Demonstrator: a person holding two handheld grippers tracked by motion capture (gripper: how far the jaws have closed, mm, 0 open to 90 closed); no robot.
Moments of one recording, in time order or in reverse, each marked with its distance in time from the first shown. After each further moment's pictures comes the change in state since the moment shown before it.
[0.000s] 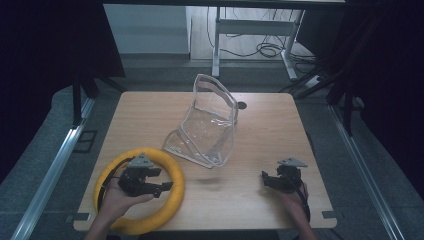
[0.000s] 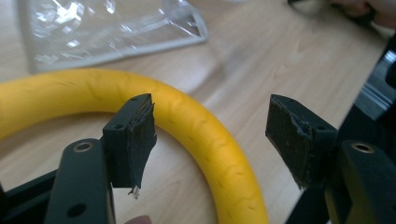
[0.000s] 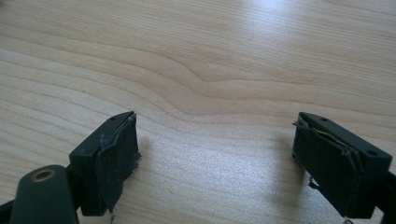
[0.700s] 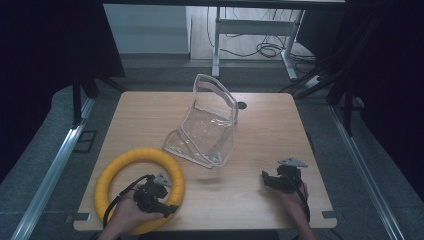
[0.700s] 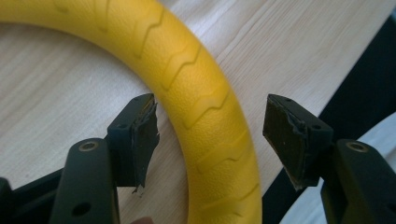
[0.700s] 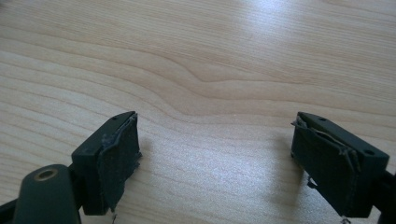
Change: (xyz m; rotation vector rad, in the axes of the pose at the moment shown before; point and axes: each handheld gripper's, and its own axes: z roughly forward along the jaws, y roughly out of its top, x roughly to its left) left arm -0.024 -0.024 0.046 0.294 0.019 0.040; right arm 0.000 0.000 0.000 -0.001 -0.003 0.003
